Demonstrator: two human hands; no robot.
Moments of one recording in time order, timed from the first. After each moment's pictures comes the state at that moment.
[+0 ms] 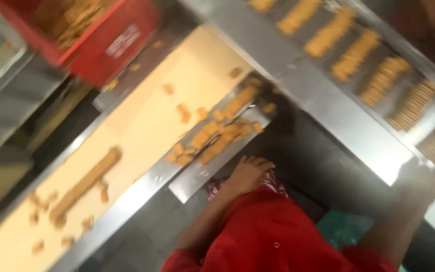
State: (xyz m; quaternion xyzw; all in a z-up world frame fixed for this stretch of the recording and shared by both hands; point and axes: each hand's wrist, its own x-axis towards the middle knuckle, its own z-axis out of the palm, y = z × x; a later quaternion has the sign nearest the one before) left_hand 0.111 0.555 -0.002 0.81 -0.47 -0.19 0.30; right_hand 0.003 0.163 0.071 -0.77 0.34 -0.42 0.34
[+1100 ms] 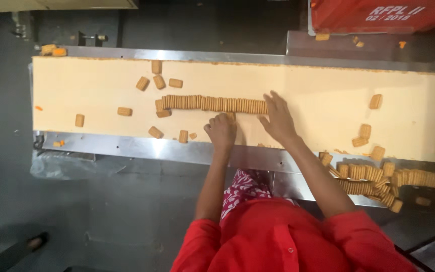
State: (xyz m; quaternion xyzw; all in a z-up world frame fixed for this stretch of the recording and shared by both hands) left_hand 0.202 1.080 -0.165 0.94 0.27 0.17 0.13; right_hand 0.321 0.906 -0.108 -0.90 -0.32 0.11 0.27
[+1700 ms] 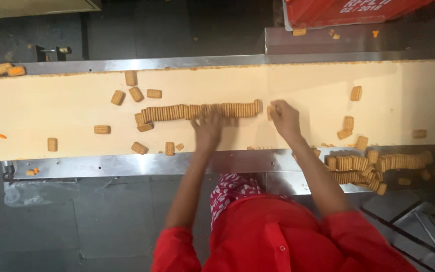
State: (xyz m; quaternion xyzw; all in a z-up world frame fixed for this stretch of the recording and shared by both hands) left_hand 0.225 1.116 -0.159 0.99 0.05 0.07 0.10; right_hand 0.350 0.843 -0.188 -0.92 -0.09 0.15 0.36
